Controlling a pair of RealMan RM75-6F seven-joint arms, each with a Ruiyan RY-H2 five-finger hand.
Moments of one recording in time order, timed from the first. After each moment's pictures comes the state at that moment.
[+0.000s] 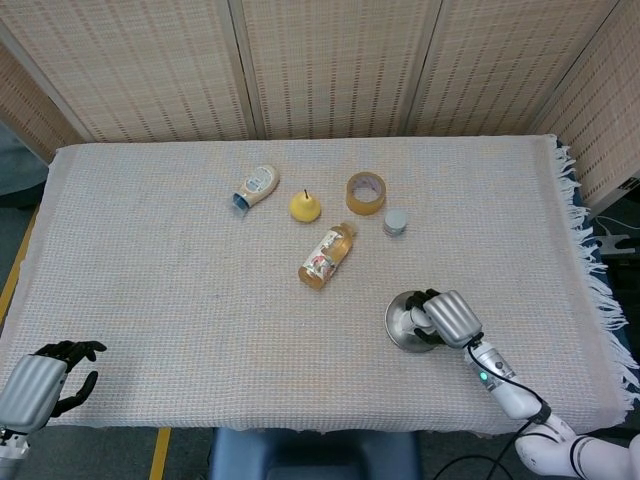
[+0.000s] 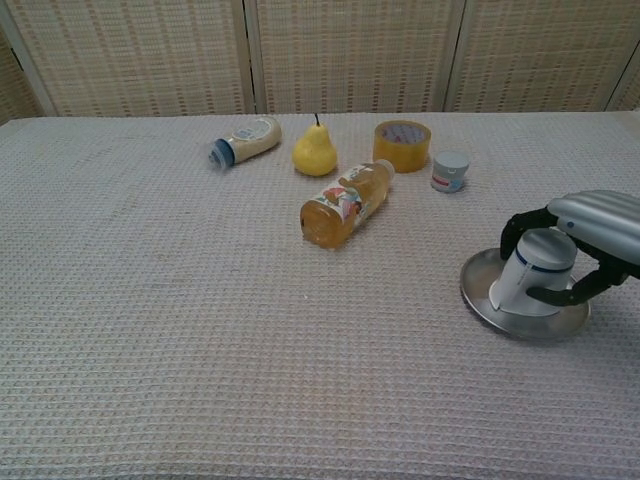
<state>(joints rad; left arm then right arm) -0.10 -1.08 0.06 -1.59 1.70 1.52 -0.04 0.50 -1.54 -0.01 -1.15 -1.55 1.11 0.04</state>
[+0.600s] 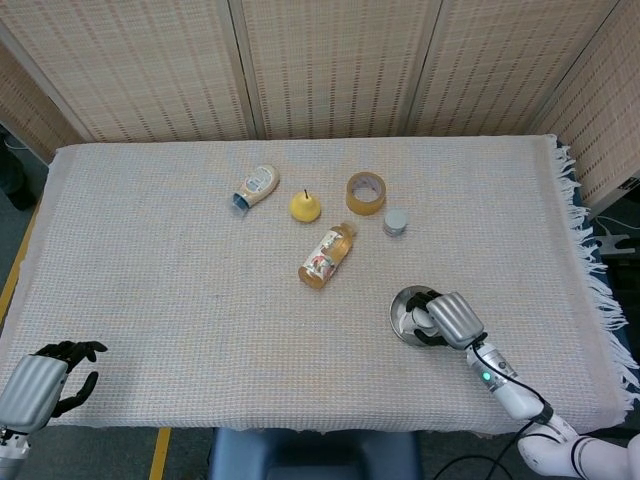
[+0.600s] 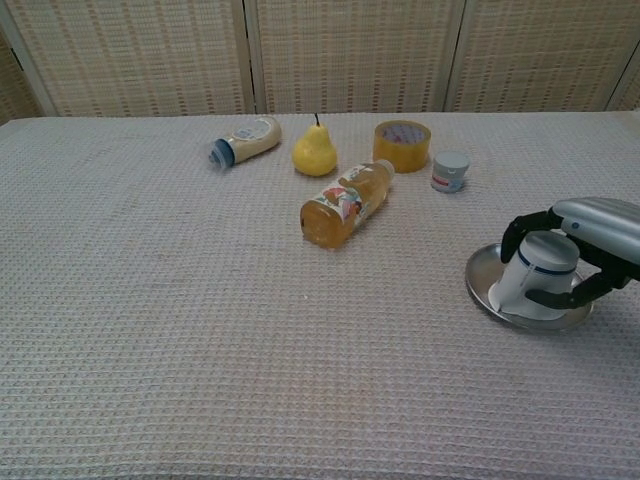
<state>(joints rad) -0.10 -1.08 0.06 -1.59 1.70 1.52 -0.04 0.49 -1.54 -0.03 -1.15 -1.57 1.10 0.20</state>
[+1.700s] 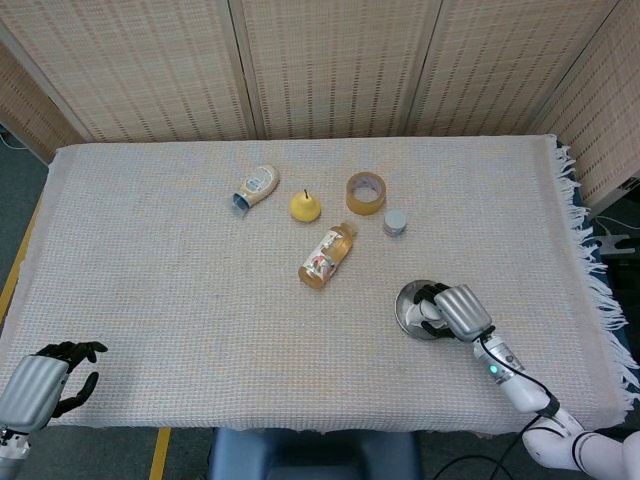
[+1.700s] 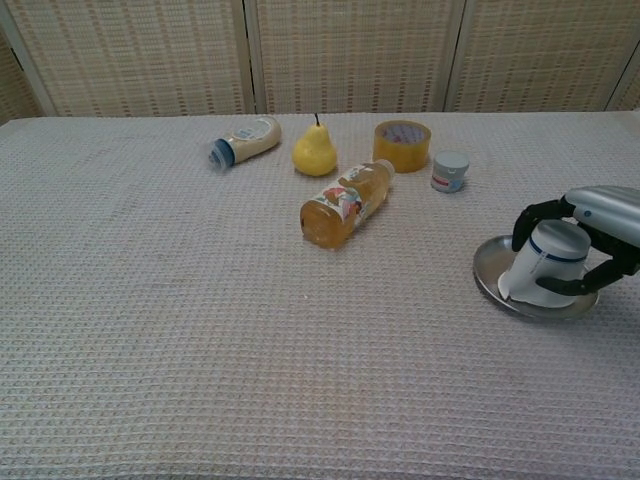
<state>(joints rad) -0.10 -1.07 0.07 -1.60 1.70 1.51 -0.04 0.50 -1.57 -0.01 -1.02 -1.59 1.14 0.24</state>
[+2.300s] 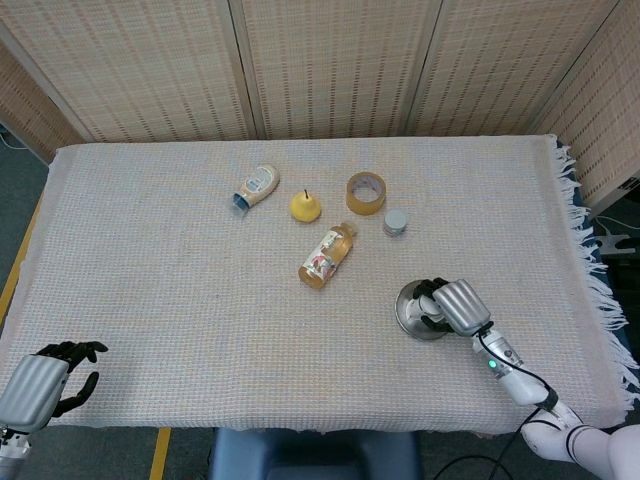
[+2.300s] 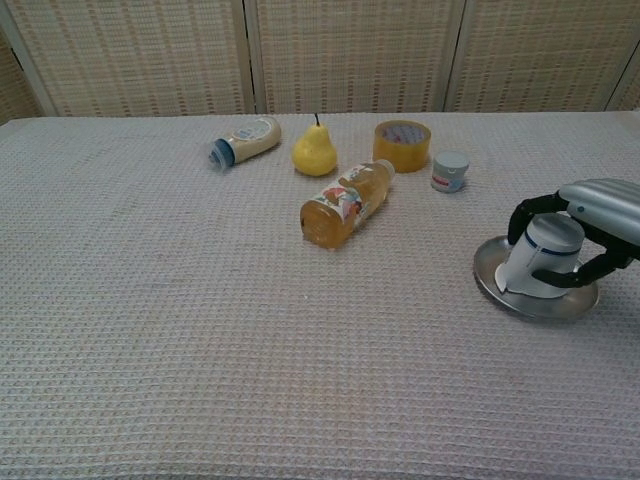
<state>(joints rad) -0.10 -1.07 0.07 -1.60 1.70 1.51 -0.04 0.52 -1.61 -0.03 -0.91 -1.63 1.17 0.31</state>
